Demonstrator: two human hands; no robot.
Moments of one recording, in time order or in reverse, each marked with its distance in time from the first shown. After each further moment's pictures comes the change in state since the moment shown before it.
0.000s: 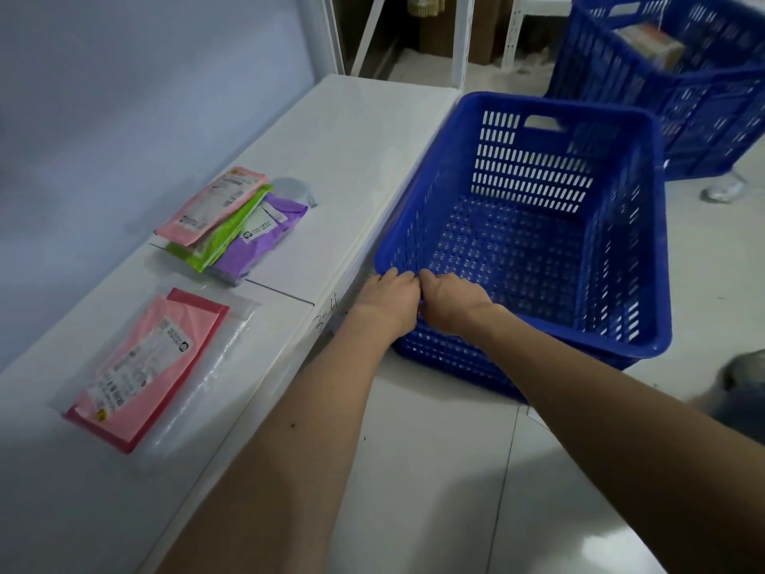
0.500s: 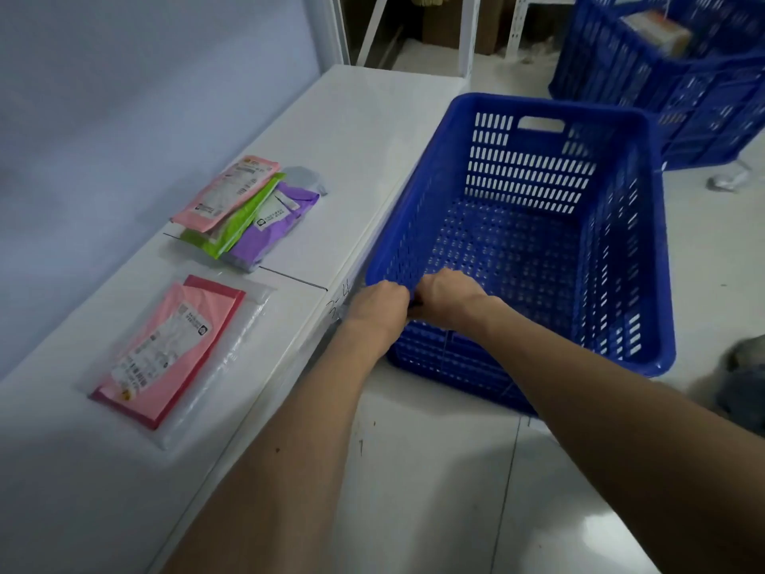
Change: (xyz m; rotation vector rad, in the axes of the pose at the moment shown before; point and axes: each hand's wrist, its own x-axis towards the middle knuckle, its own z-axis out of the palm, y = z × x) left_hand -0.039 -0.017 0.017 -0.073 0.021 -0.100; right_hand -0.017 -0.027 -0.008 -0.055 -0.131 -0.051
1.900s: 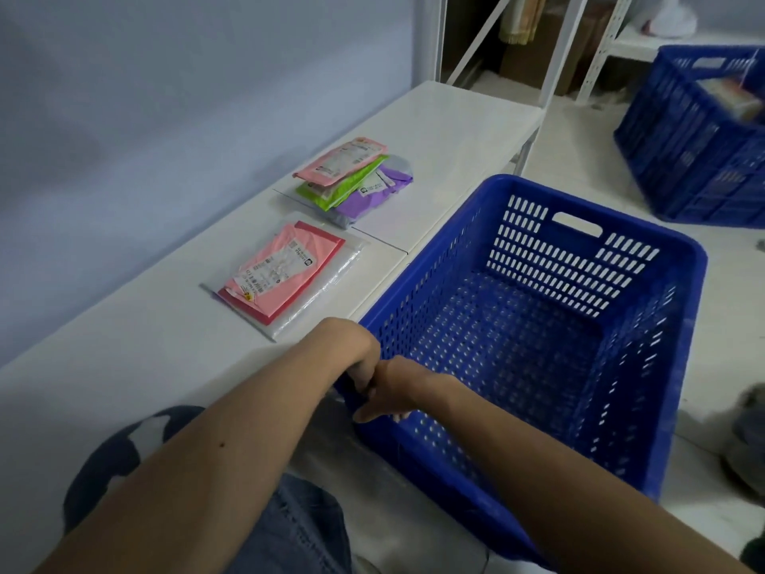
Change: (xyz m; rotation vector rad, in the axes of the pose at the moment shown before) left_hand -0.173 -0.070 -0.006 0.219 -0.737 -0.119; right_hand -0.121 -0.168 0.091 0.103 -0.430 -0.279
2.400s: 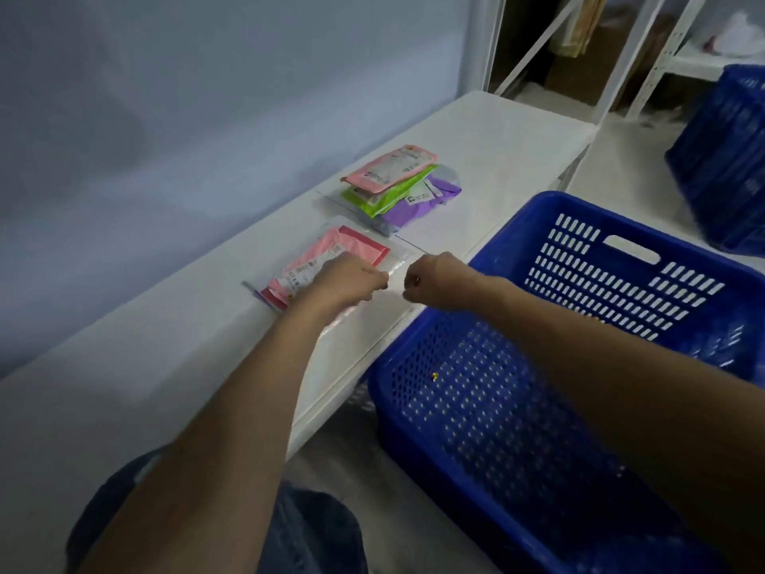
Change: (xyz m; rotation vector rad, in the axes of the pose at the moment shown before) left_hand -0.009 -0.093 -0.009 -1.299 0.733 -0.029; right_hand 0.017 -0.018 -0.134 -0.293 0.426 -0.085
